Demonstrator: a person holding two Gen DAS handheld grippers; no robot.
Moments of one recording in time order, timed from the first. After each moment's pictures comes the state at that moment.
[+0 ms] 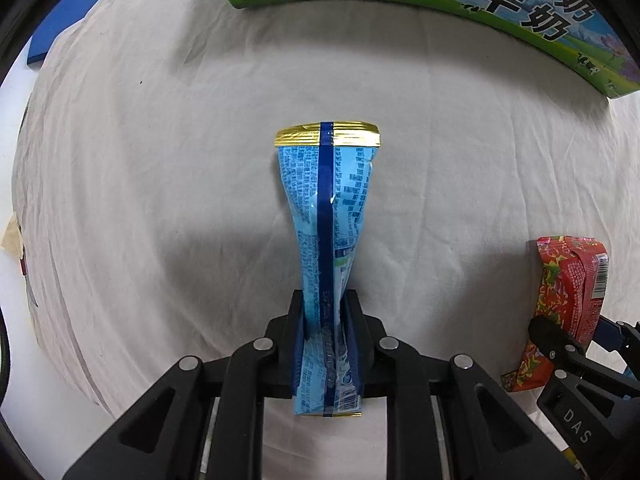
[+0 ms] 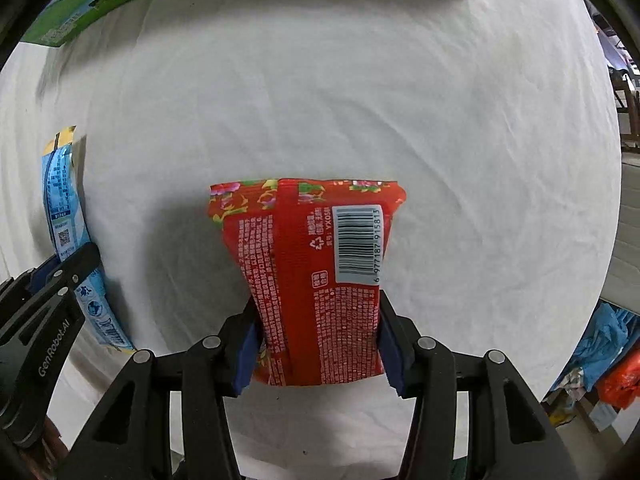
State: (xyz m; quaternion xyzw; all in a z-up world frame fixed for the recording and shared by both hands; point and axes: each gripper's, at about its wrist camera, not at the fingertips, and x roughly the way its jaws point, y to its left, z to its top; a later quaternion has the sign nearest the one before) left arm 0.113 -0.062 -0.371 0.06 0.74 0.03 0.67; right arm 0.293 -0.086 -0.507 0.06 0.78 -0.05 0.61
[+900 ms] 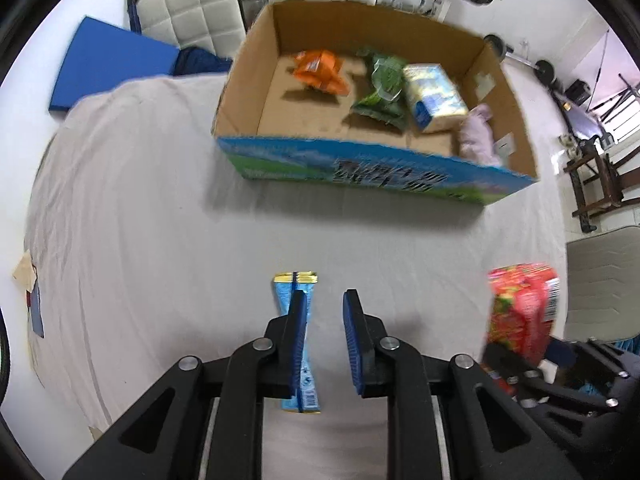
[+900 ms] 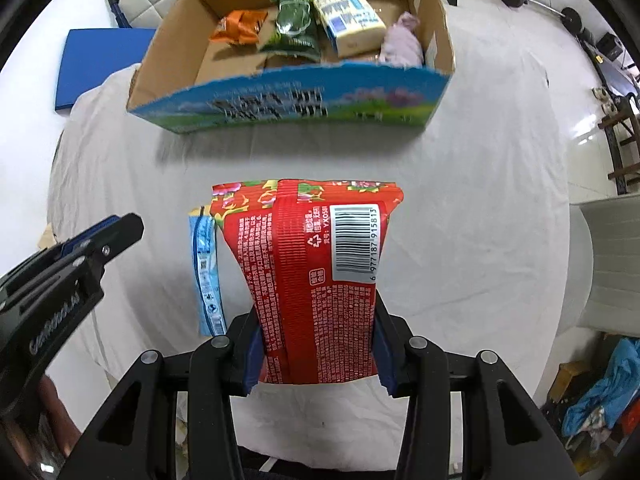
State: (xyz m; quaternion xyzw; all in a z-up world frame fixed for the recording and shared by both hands) left arm 0.132 -0.064 -0.215 0.00 0.64 -0.03 0.76; right arm 0.290 -0.094 -0.344 0.11 0.69 0.01 0.72
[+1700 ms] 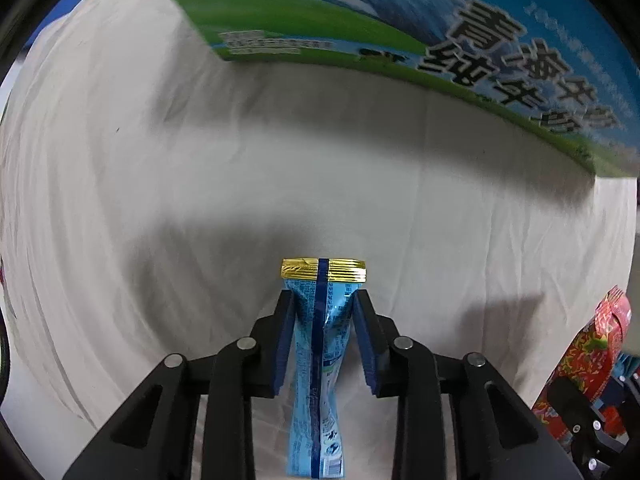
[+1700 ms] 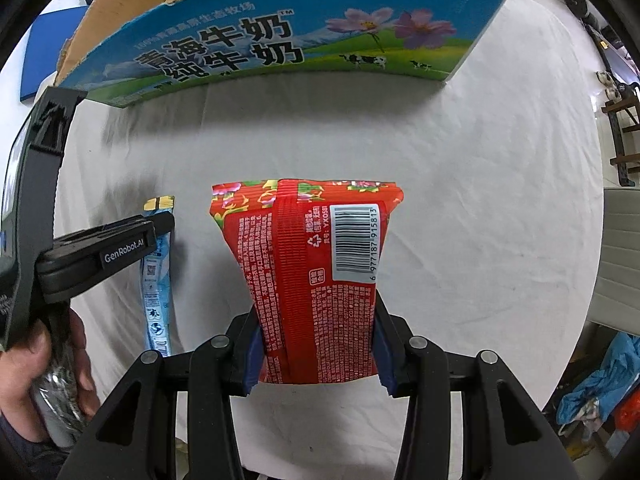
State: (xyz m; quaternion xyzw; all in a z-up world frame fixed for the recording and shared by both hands) left arm 0.162 -0.047 -0.357 -0.02 0.74 0.01 0.67; right arm 0.310 -0.098 -0.427 0.11 0.73 -0.01 0.67
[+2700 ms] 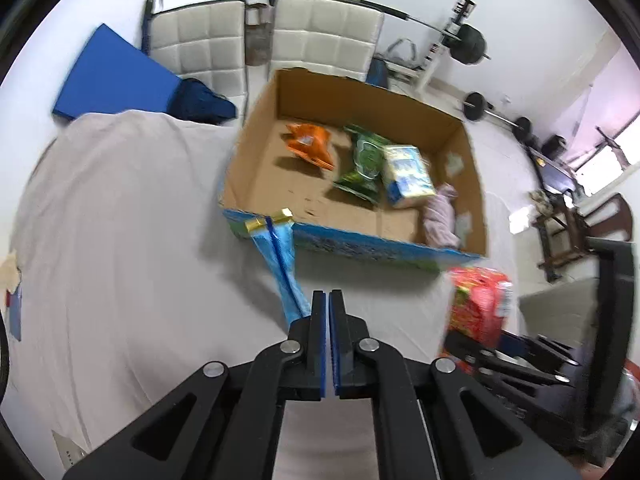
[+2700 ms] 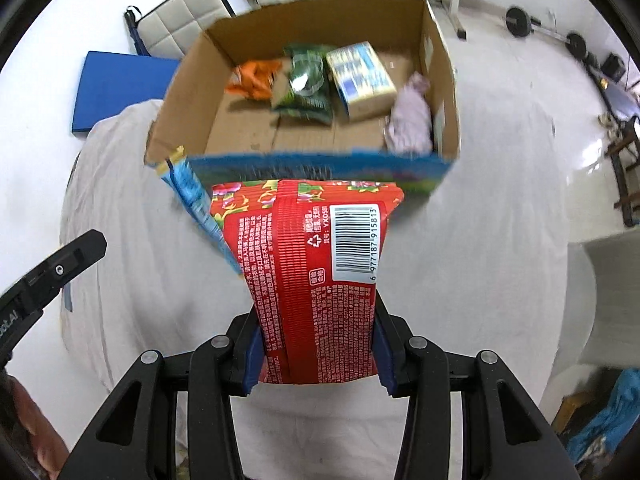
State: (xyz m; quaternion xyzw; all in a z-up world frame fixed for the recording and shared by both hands) left arm 0.162 -0.044 -0.167 -0.07 0.57 -0.05 0.81; right arm 0.315 -0.111 -0.301 0.09 0.64 0.00 0.76
